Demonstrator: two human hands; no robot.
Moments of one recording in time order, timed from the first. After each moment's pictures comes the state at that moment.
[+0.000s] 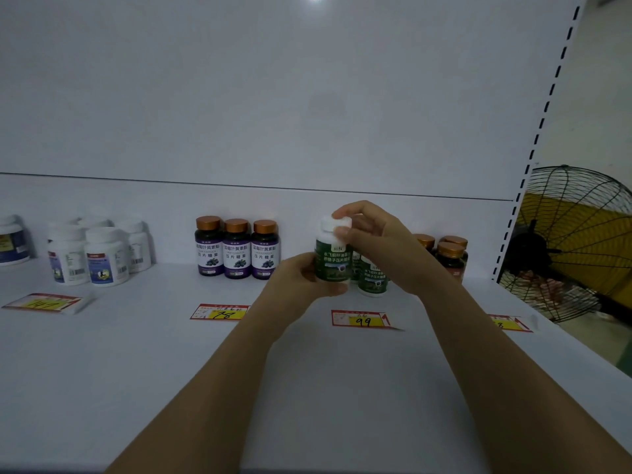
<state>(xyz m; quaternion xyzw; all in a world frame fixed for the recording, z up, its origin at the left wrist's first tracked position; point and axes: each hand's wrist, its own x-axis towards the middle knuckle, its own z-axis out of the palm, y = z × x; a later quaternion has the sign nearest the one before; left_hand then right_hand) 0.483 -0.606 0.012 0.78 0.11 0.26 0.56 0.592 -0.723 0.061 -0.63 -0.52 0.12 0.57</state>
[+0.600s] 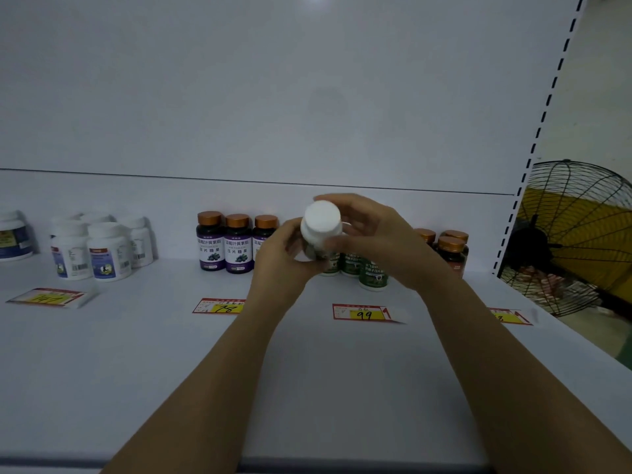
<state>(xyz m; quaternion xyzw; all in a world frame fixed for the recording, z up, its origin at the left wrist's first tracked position) 0.480 -0.602 0.020 0.75 0.09 0.44 0.48 0.575 -0.725 0.068 -0.59 -0.59 0.09 0.54</state>
